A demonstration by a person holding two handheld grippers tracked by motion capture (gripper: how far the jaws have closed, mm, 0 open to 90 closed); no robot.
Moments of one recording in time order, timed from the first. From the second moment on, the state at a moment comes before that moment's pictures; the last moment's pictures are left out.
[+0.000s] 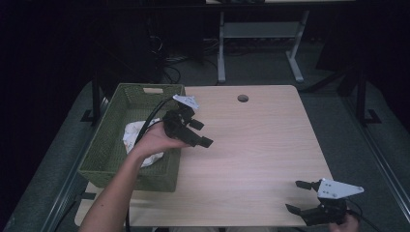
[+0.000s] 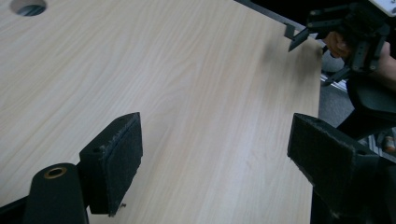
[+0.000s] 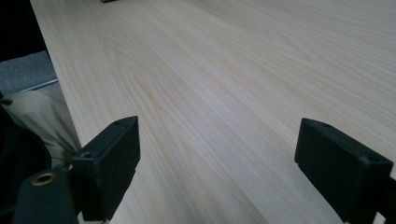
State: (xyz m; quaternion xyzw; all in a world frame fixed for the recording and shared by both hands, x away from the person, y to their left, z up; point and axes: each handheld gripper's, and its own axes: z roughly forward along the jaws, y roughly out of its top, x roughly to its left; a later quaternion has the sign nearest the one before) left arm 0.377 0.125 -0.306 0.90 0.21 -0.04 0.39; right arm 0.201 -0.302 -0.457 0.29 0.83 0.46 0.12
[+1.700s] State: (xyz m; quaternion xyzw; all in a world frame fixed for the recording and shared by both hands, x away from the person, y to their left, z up) left arm 0.386 0.263 -0.331 0.86 0.38 0.01 0.36; right arm 0.201 -0.302 -0.457 0.29 0.82 0.47 0.13
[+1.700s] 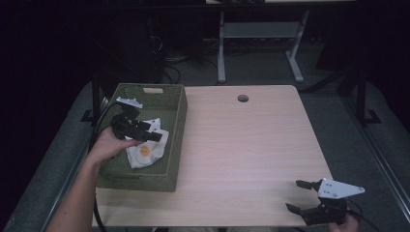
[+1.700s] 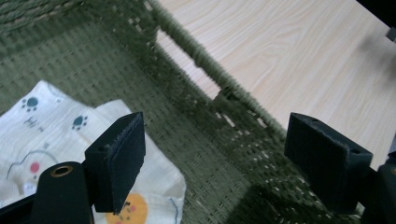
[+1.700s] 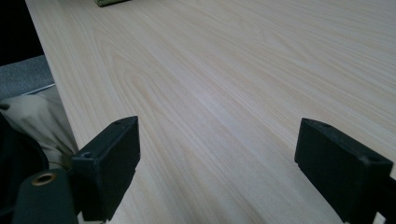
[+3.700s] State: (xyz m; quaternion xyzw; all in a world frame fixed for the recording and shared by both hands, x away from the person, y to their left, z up) left arm 0.421 0.264 -0.429 0.86 0.51 0.06 0.06; right arm 0.203 -0.295 -0.458 0.29 0.83 0.46 0.13
